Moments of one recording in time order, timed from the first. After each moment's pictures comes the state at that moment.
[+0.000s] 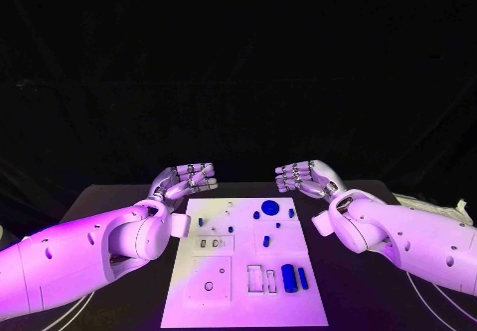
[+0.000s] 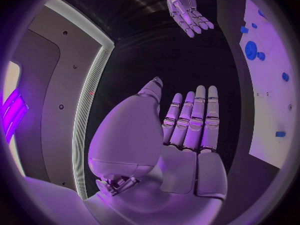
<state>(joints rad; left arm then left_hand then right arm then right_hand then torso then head) 1.14 -0.83 -0.04 1.53 0.04 -0.43 0.49 1.42 -0.08 0.11 0.24 0.19 0.88 0.22 0.12 0.07 0.94 0.19 0.11 0.07 0.99 0.15 0.17 0.11 0.17 0.85 0.25 0.21 0.10 1.11 -0.79 0.02 1.41 -0.58 -0.45 0.35 1.28 0.05 0.26 -0.20 0.27 0.91 0.22 0.08 0.06 1.01 0.17 0.08 0.06 1.06 0.13 0.10 0.07 0.17 0.96 0.23 0.18 0.07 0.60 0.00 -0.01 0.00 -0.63</state>
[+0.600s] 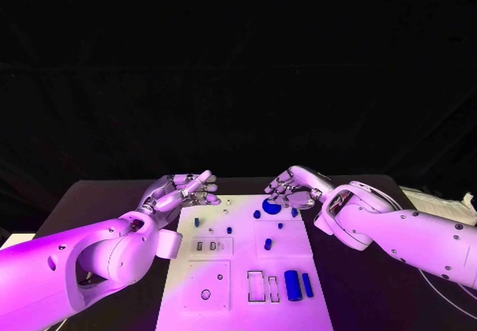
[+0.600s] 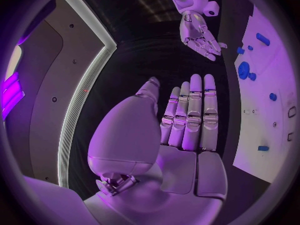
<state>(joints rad) 1.18 -0.97 -0.02 1.76 0.01 -0.36 0.45 1.34 -0.07 0.02 0.26 0.15 1.06 0.18 0.10 0.08 1.20 0.12 0.09 0.10 1.24 0.07 0.22 0.24 0.17 1.11 0.18 0.25 0.10 1.18 -0.79 0.04 1.45 -1.30 -0.39 0.10 1.26 -0.03 0.29 -0.20 0.16 1.11 0.14 0.08 0.07 1.29 0.07 0.07 0.07 1.46 0.00 0.21 0.16 0.17 1.30 0.10 0.36 0.14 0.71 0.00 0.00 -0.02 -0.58</state>
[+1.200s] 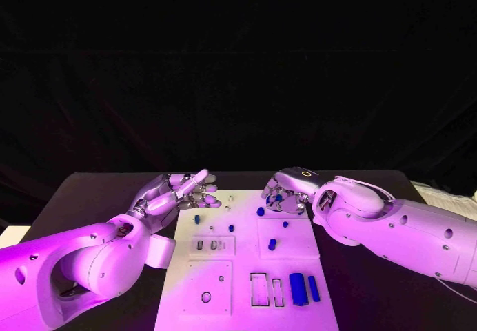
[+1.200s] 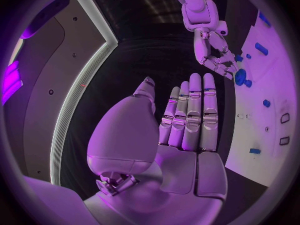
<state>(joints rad) 1.22 -1.03 -0.02 1.87 0.03 -0.35 0.44 1.34 -0.08 -0.01 0.25 0.15 1.06 0.18 0.09 0.08 1.20 0.12 0.08 0.10 1.24 0.07 0.21 0.26 0.17 1.11 0.18 0.25 0.09 1.23 -0.77 0.04 1.48 -1.66 -0.27 -0.06 1.27 -0.06 0.32 -0.15 0.15 1.12 0.13 0.07 0.07 1.29 0.05 0.07 0.07 1.46 -0.02 0.43 0.33 0.17 1.37 0.06 0.50 0.21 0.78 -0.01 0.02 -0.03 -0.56</state>
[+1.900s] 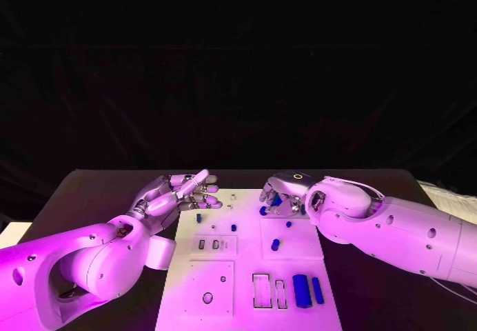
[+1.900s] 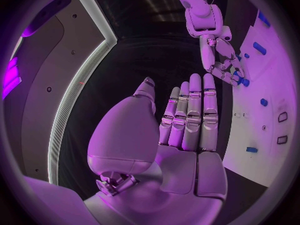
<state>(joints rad) 1.22 -1.03 -0.02 1.88 0.04 -0.35 0.43 1.34 -0.07 -0.02 0.25 0.15 1.06 0.19 0.08 0.08 1.19 0.13 0.07 0.10 1.23 0.08 0.20 0.27 0.17 1.11 0.18 0.24 0.09 1.23 -0.71 0.04 1.43 -1.72 -0.18 -0.11 1.30 -0.12 0.39 -0.04 0.14 1.10 0.13 0.07 0.07 1.20 0.07 0.07 0.06 1.47 -0.03 0.87 0.68 0.15 1.40 0.06 0.91 0.61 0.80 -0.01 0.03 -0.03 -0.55</state>
